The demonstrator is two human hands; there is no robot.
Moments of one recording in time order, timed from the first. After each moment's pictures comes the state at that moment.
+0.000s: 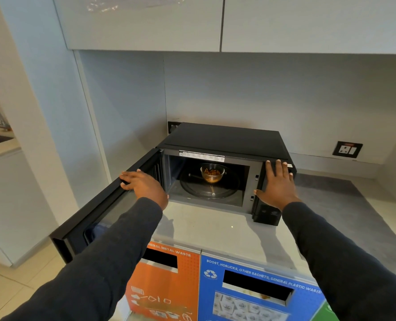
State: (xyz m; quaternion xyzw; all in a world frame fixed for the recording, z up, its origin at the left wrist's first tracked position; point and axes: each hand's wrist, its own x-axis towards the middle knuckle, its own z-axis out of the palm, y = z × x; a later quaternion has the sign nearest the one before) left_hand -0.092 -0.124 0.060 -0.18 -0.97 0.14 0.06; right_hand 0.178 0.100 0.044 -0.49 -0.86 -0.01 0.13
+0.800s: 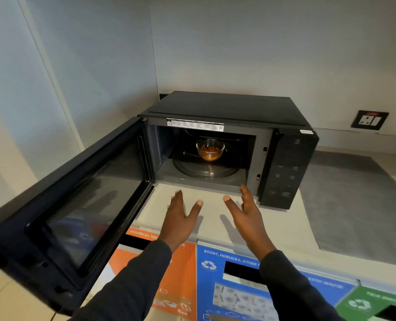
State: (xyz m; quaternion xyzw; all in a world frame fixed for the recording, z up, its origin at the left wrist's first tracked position) left_hand -0.027 -0.092 -0.109 -0.37 -0.78 -0.46 -0.21; right_hand 0.130 0.012 -0.096 -0.42 -0.67 0.52 0.32
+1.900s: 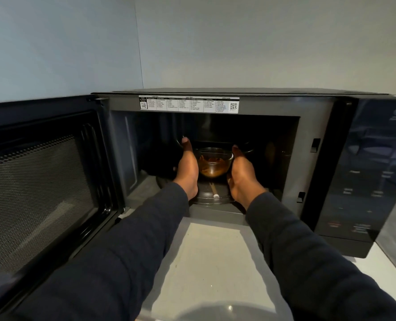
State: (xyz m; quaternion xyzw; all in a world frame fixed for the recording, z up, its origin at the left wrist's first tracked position) left_hand -0.151 0.169 -0.105 -0.21 -0.53 -0.74 -0.35; right_hand -0.057 0.223 -0.111 -0.34 -0.43 0.70 0.45
